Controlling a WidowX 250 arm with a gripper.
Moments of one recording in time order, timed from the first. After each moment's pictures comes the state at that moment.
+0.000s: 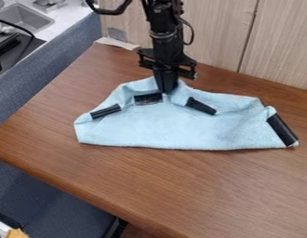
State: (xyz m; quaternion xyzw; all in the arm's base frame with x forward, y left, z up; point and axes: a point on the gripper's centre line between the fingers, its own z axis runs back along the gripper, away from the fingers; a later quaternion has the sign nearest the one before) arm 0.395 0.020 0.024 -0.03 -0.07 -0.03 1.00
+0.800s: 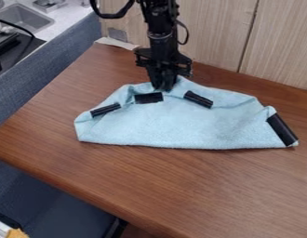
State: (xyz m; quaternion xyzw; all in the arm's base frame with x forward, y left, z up) arm 0.413 0.035 0.011 -0.02 -0.08 0.01 1.00
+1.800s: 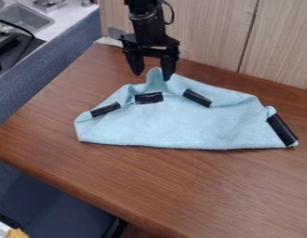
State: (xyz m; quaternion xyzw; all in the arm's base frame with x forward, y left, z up) arm 0.389 0.045 0.052 -0.06 -0.09 0.00 0.99
